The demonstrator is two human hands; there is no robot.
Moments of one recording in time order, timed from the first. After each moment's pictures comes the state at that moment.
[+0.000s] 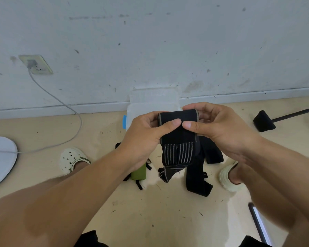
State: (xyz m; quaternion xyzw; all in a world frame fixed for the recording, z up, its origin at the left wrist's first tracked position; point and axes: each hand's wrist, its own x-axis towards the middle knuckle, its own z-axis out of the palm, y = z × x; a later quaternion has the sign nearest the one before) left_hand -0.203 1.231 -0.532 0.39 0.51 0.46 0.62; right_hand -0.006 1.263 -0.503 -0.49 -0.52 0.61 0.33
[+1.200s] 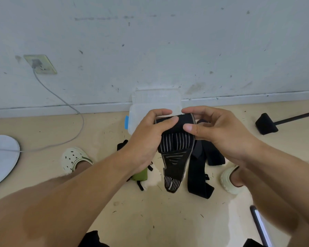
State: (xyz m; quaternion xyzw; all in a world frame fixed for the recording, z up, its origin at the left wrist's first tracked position) left_hand -0.200 1.231 -0.529 0.31 0.53 0.46 0.65; right_hand -0.011 1.261 -0.510 -0.49 -0.58 0.57 0.32
